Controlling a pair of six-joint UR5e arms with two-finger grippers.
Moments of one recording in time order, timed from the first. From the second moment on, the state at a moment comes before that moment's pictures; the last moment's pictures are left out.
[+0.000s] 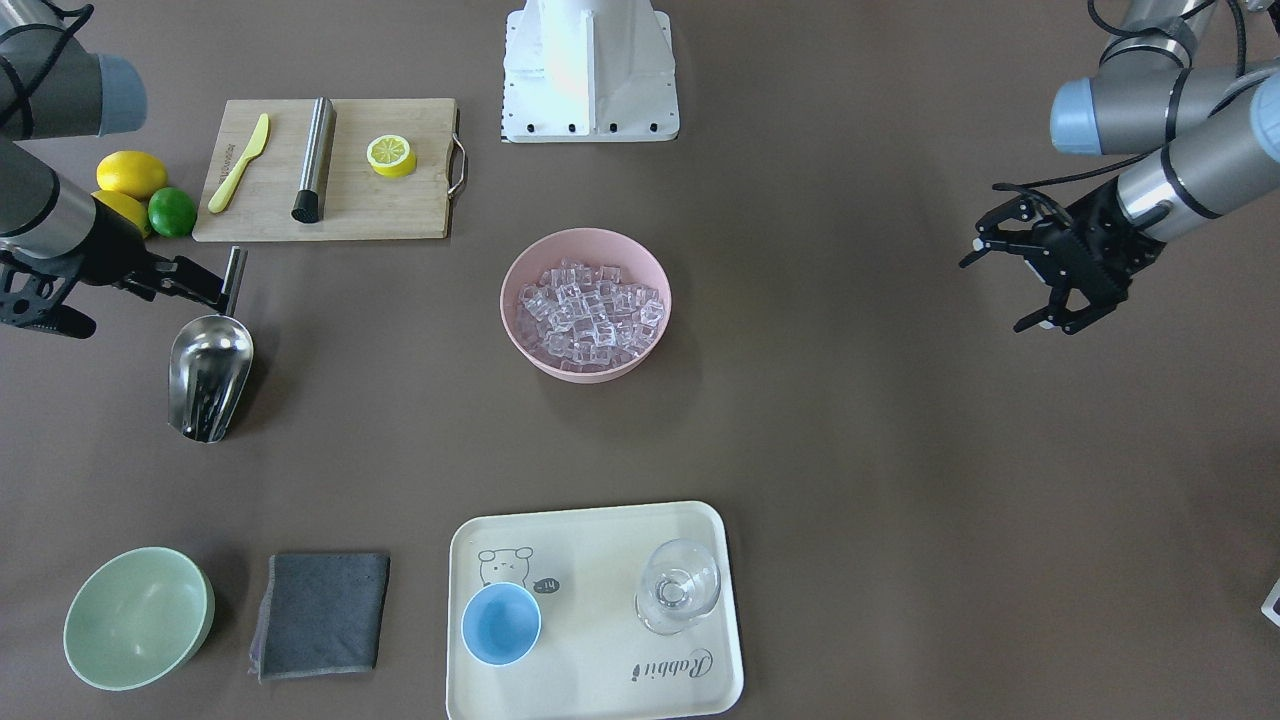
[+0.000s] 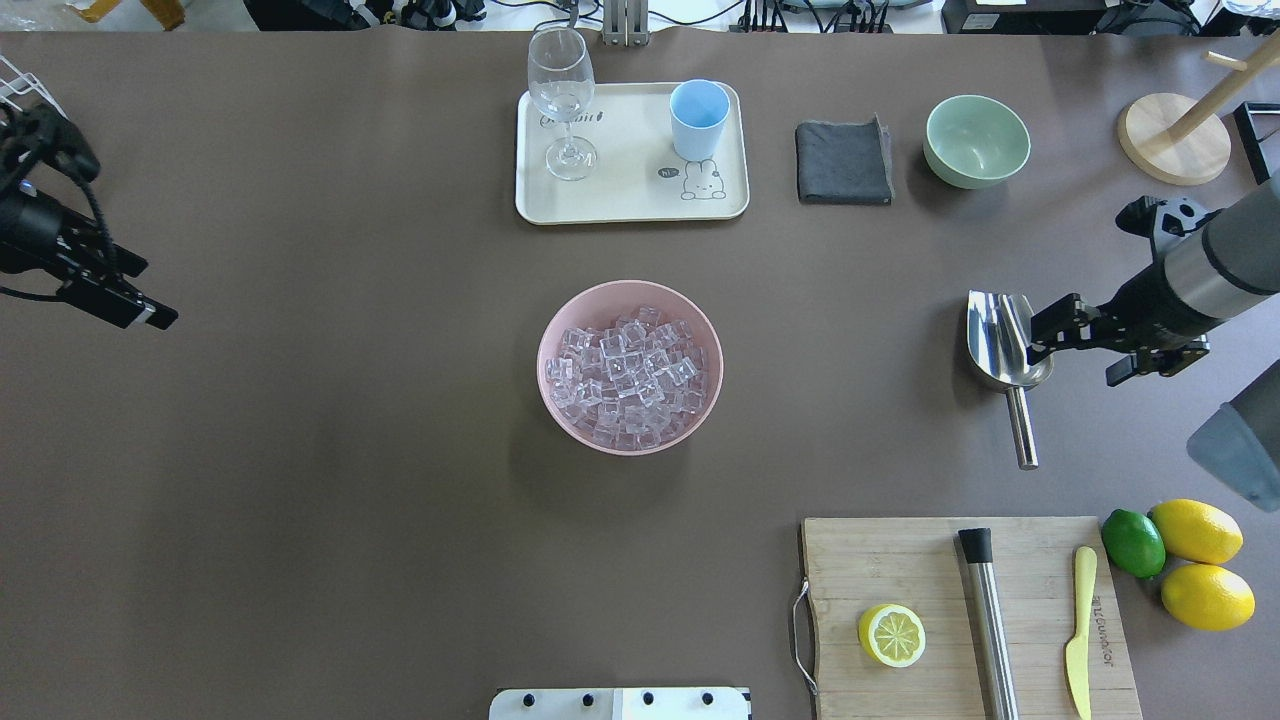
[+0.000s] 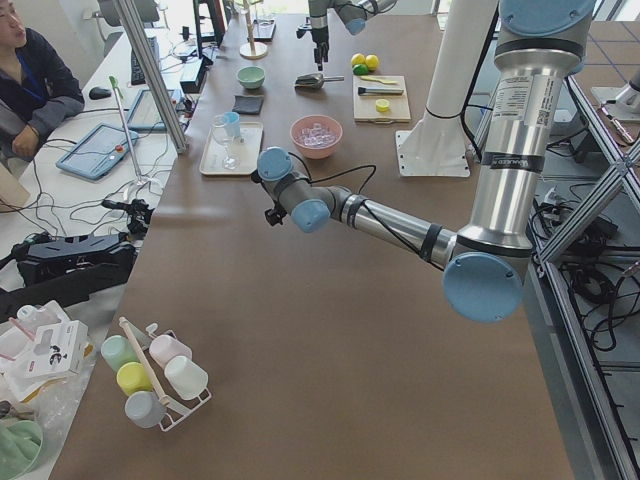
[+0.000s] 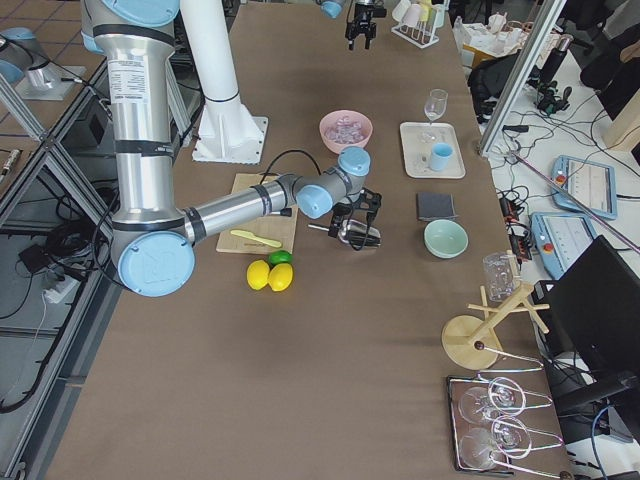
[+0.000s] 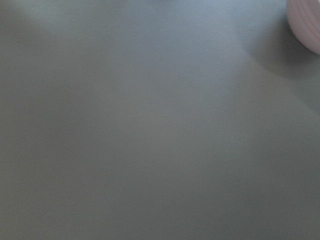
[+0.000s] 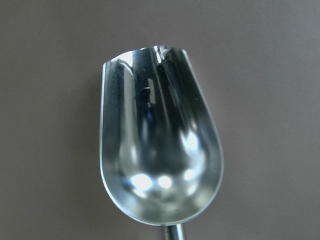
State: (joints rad) left arm -1.05 -1.72 -1.73 -2.07 -2.50 -0.04; right arm 0.92 -1.54 1.82 -1.28 2.30 1.10
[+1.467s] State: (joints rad) left arm -0.62 -2.02 -1.53 -2.49 -2.08 -0.04; right arm 0.73 -1.60 1.85 -1.27 2.20 1.14
